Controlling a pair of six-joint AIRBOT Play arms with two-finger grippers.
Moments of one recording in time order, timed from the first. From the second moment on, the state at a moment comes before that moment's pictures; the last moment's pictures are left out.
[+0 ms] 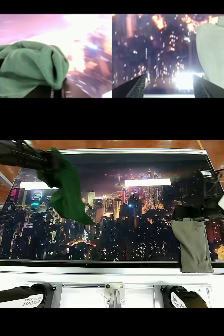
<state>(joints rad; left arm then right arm) -0.29 -1.41 2.00 1.31 -1.35 -1.51 -0.02 -0.99 1.22 -1.52 1.40 1.53</state>
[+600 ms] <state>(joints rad) -0.87 -1.63 1.78 1.20 -1.16 -1.59 -0.02 -0.91 1.25 -1.53 1.72 1.51</state>
